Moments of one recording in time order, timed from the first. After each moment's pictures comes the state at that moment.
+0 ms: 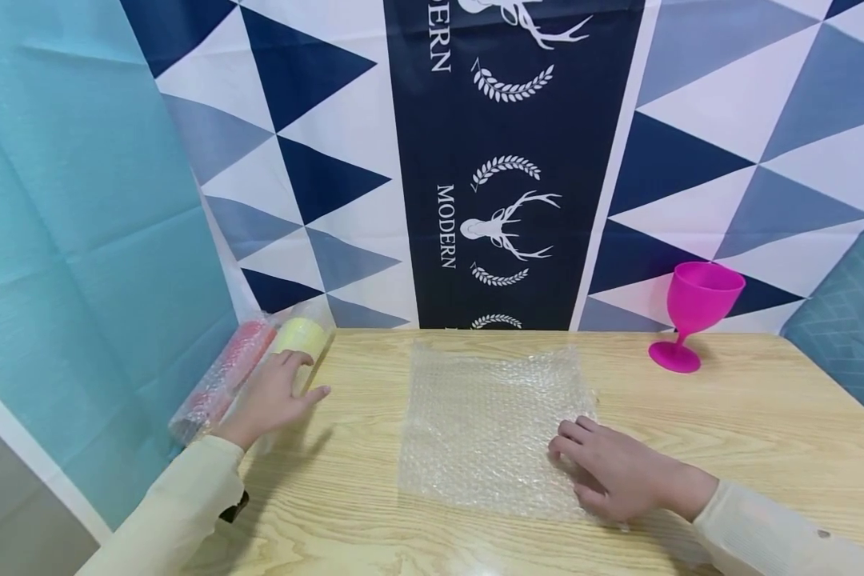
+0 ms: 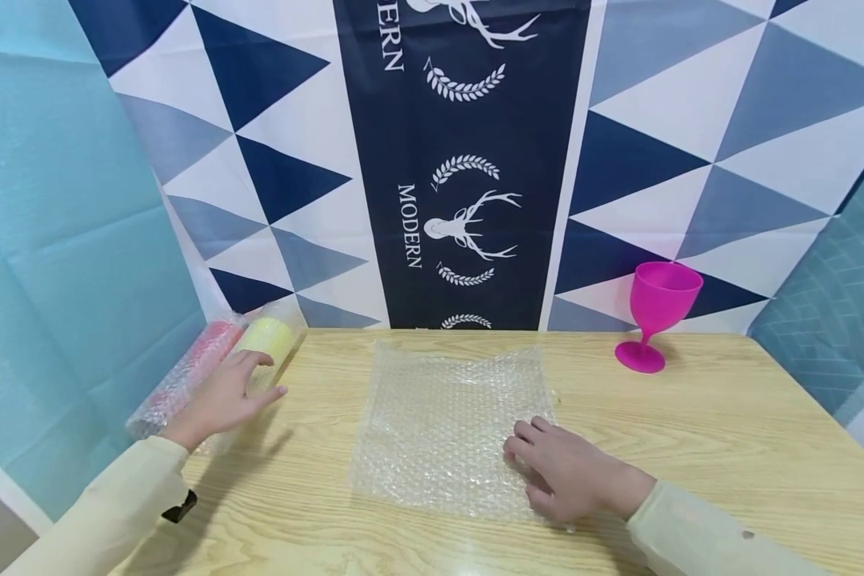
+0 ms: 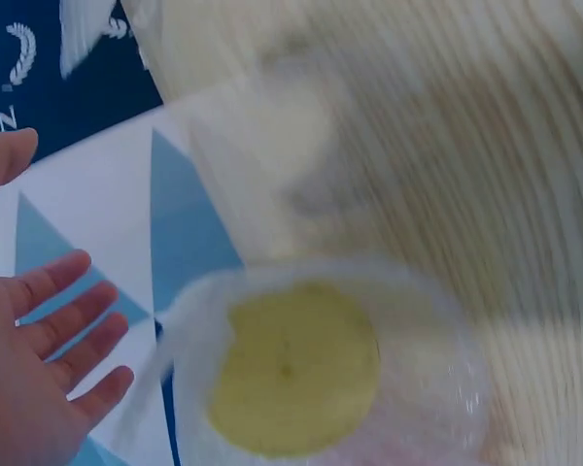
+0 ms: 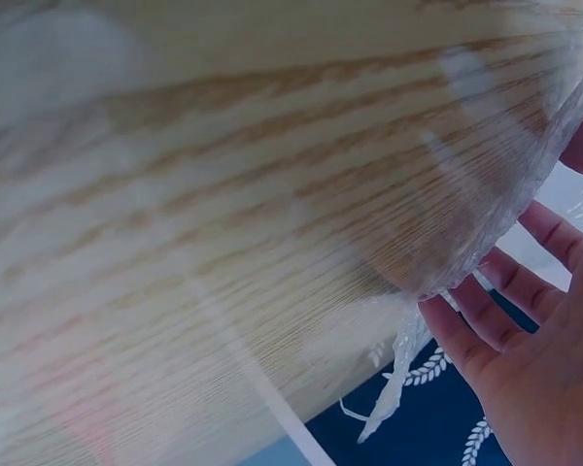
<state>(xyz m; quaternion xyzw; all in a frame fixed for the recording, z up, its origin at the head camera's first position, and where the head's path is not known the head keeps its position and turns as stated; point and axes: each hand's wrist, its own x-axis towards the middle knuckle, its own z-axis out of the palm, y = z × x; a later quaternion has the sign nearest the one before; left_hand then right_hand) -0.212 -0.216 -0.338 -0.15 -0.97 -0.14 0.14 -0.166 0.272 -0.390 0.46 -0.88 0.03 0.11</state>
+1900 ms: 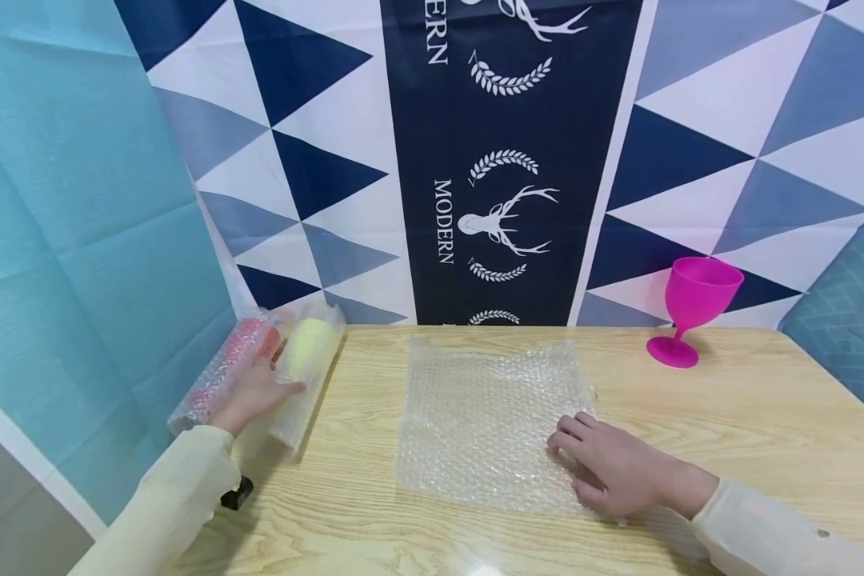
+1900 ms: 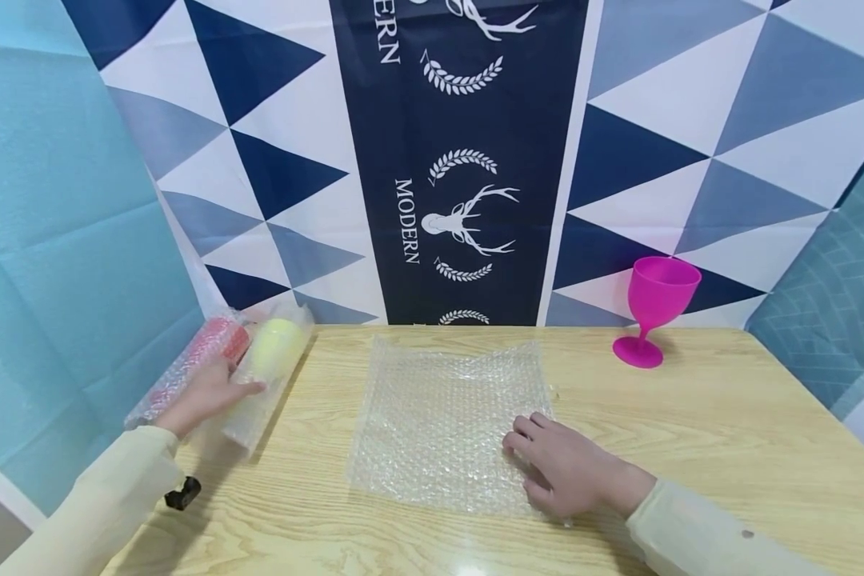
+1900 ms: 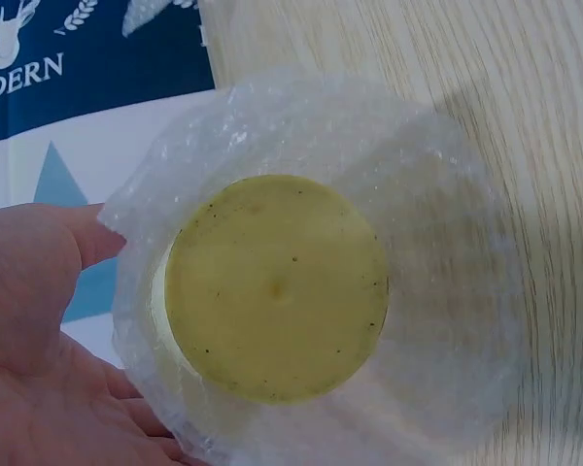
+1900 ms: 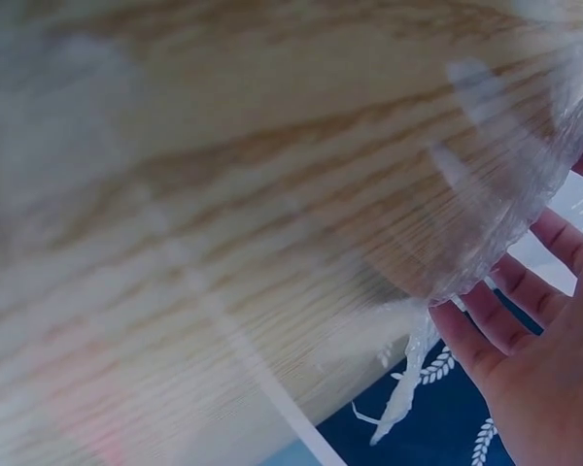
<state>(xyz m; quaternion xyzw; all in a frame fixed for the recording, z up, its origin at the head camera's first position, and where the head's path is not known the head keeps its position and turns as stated) -0.217 -0.228 -0.328 0.02 -0.96 -0.28 -0.03 -0.164 0.273 -0.390 0.44 -0.89 0.03 0.10</state>
